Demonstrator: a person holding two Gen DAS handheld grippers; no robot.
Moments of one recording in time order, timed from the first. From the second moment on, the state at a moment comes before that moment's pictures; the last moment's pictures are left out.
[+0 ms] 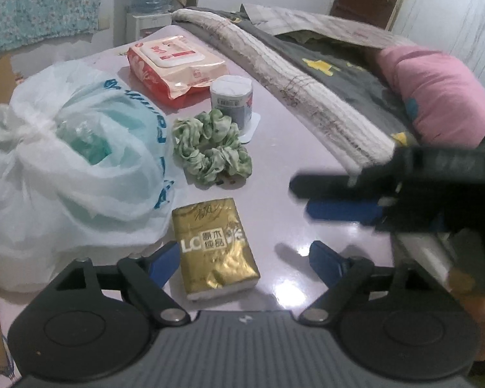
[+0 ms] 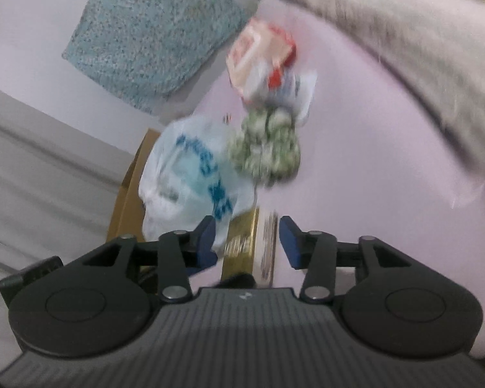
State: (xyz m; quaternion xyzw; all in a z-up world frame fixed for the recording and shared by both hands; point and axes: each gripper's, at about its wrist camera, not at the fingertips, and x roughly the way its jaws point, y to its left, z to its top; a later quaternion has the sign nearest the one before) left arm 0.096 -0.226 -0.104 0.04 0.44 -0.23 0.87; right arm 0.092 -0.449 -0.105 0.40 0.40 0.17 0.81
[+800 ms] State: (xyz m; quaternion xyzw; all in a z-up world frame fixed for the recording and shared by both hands) left arm 0.100 -0.199 -0.126 -0.02 0.46 -0.19 0.87; right arm 0.154 -0.424 -0.123 0.26 0.44 0.13 0.85
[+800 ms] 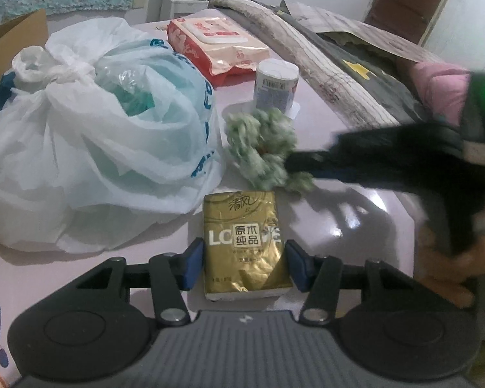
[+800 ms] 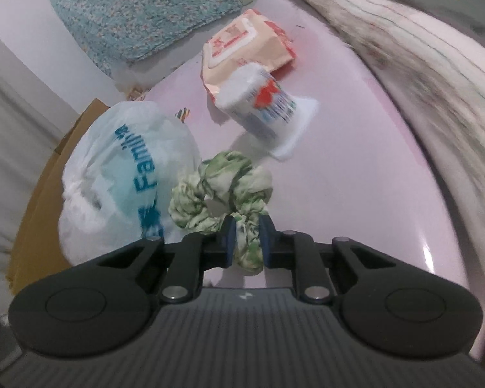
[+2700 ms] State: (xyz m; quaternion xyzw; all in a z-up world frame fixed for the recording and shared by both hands) left arm 0.042 -0.152 -0.064 -0.11 0.41 -0.25 0.87; right arm 0.006 -0.450 -0.089 0.42 0.32 0.20 0.83
